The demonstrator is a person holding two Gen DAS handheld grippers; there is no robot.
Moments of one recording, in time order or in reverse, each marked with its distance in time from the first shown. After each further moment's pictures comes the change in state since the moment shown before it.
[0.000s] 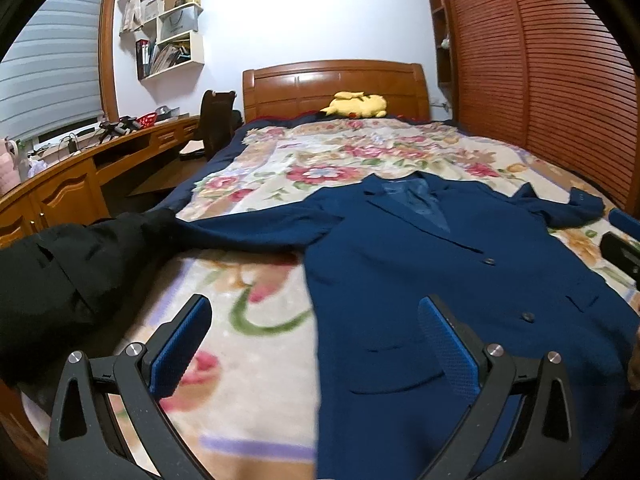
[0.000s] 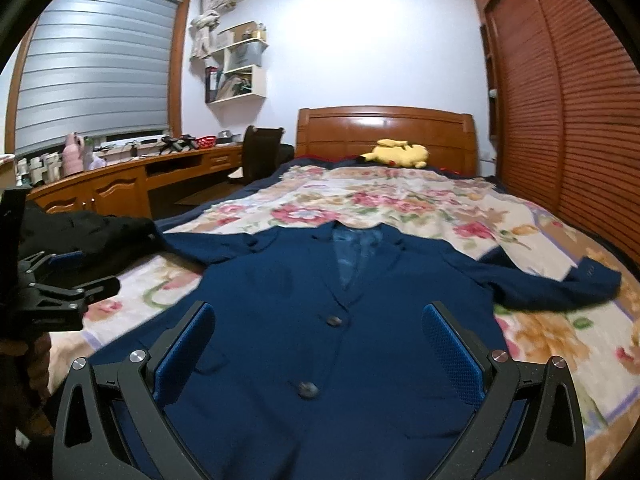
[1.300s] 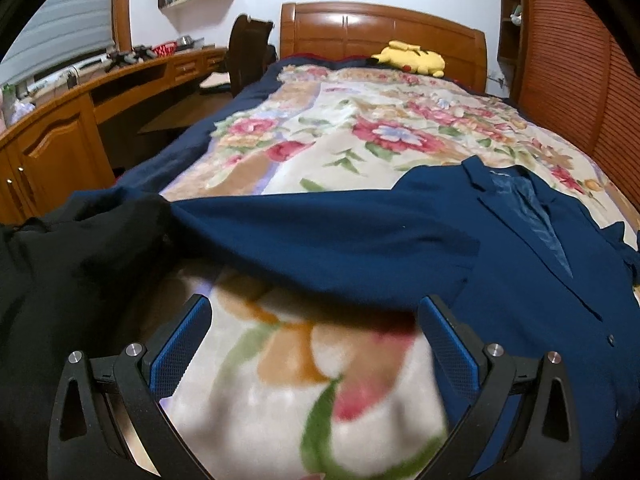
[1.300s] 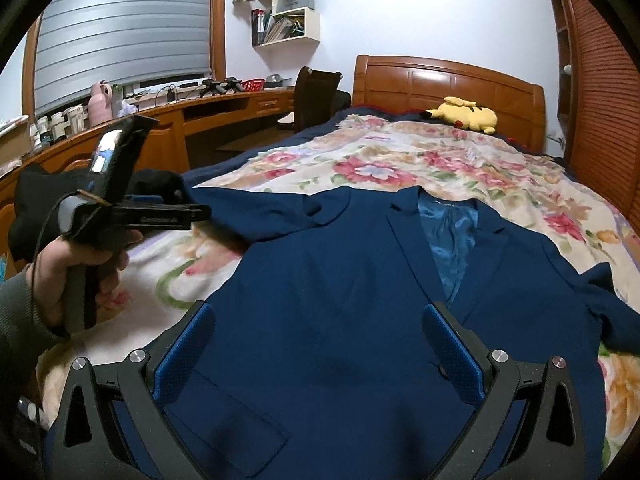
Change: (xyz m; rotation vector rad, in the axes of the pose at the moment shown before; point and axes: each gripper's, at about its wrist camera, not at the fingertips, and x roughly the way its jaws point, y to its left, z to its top) left arm 0.185 0.101 0.049 -0.140 0.230 0.036; right arm 0.118 0.011 0.040 -0.083 0.189 0.133
